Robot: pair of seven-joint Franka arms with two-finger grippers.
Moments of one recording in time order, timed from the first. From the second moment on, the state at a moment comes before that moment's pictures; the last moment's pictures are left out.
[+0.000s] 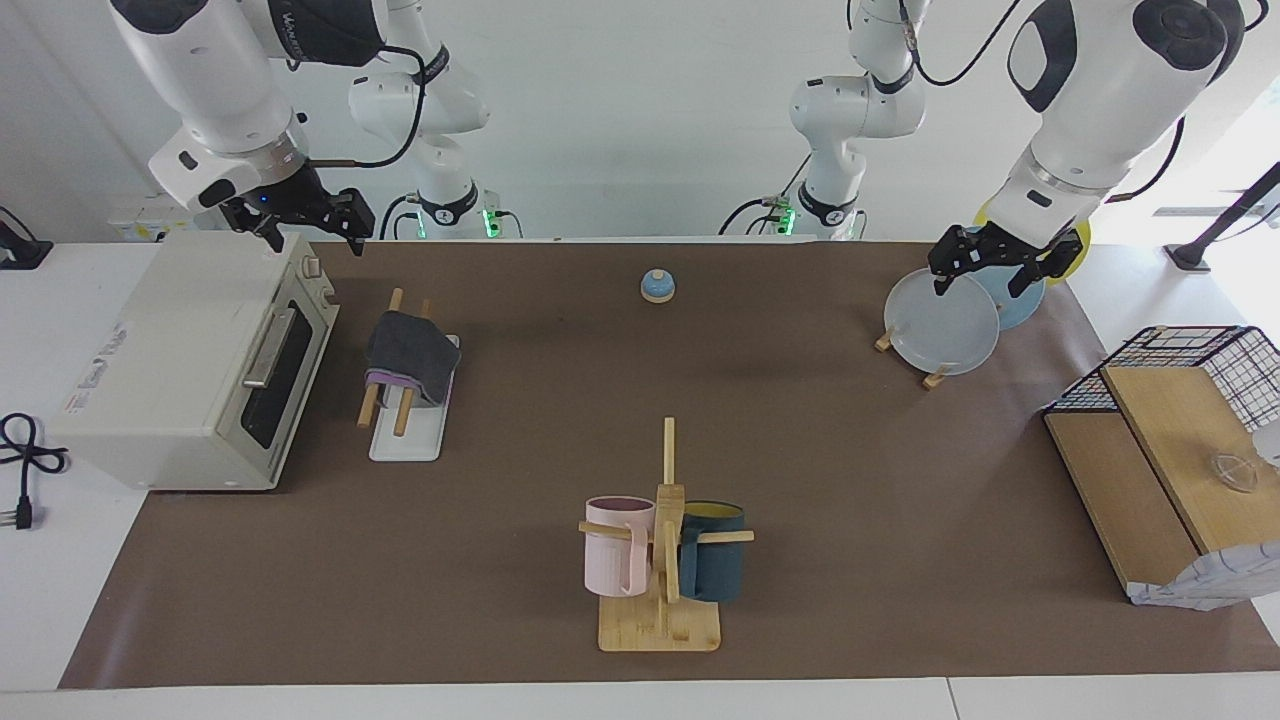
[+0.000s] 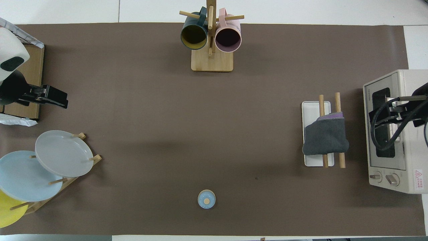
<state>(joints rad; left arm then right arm) -0.11 0.04 -0.01 -1.55 0.02 1.53 0.02 0.05 -0.01 -0.01 -1.57 -0.10 1.36 0.02</state>
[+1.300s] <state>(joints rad) -0.09 0.04 -0.01 -1.56 0.01 1.54 -0.02 0.04 0.00 -0.02 -1.56 -0.08 1.38 0.02</state>
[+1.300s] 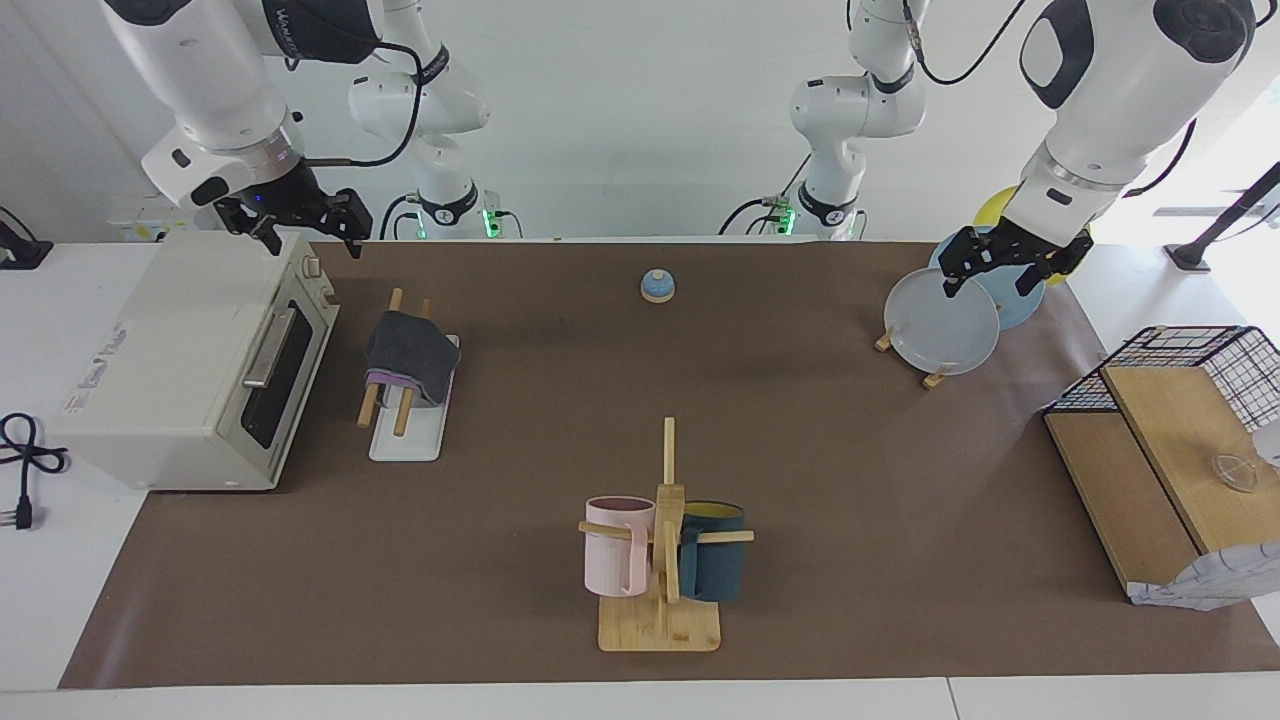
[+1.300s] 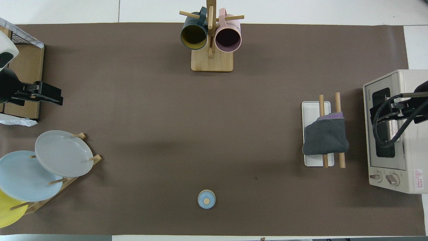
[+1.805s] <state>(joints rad) -0.09 0.04 -0.01 -1.56 0.01 1.54 -0.02 0.04 0.00 -0.02 -1.56 -0.08 1.38 0.02</state>
